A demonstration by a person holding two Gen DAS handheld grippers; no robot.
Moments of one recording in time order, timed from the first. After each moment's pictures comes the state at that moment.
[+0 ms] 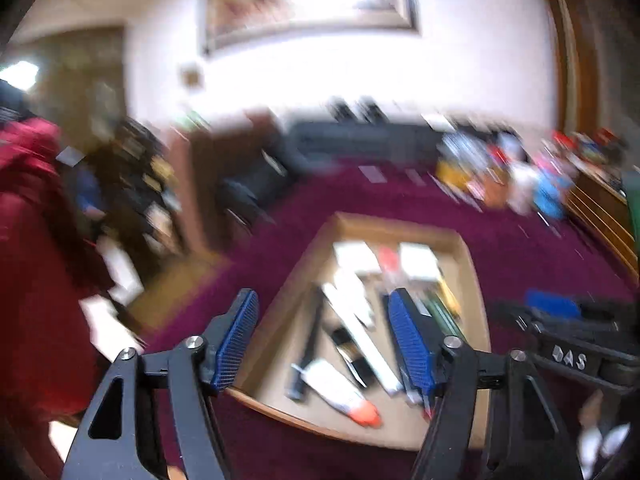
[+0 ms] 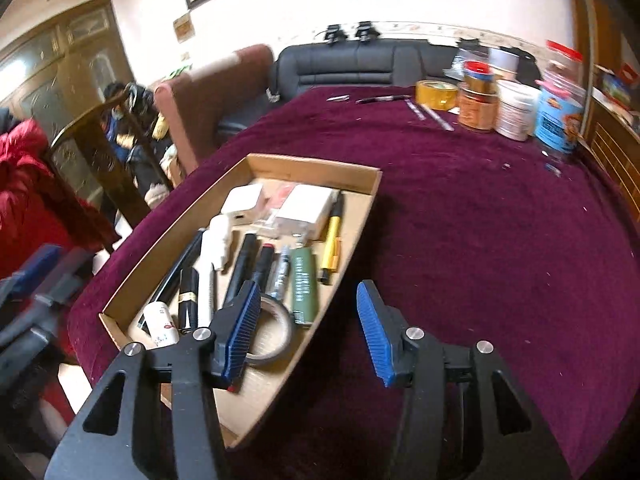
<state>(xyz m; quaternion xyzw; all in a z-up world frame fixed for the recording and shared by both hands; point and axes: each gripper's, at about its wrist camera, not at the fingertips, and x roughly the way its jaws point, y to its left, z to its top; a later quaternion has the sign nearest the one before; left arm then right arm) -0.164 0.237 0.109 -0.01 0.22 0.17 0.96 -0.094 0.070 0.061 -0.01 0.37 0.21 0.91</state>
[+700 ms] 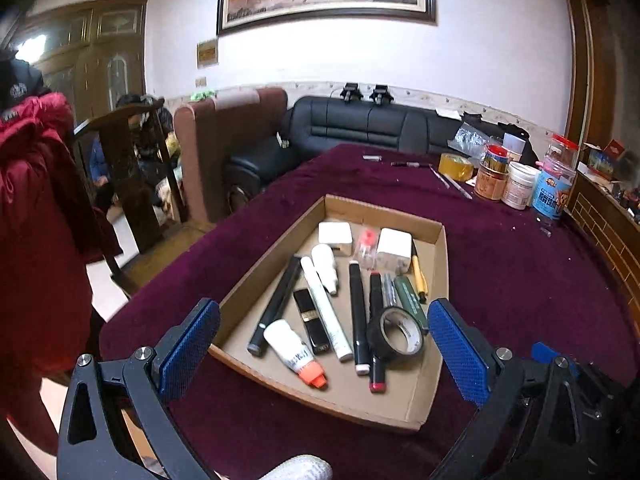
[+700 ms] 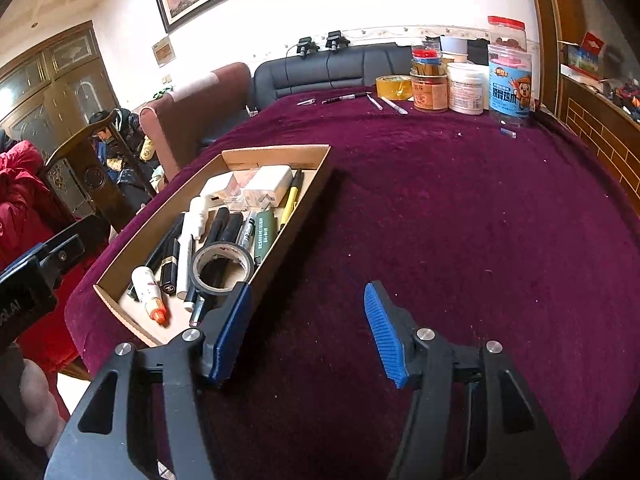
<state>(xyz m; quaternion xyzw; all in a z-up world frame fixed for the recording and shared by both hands) -0.151 0.205 0.095 -0.06 0.30 0.16 0.94 -0.139 0.023 0.041 0.03 0.35 0.19 0.92</state>
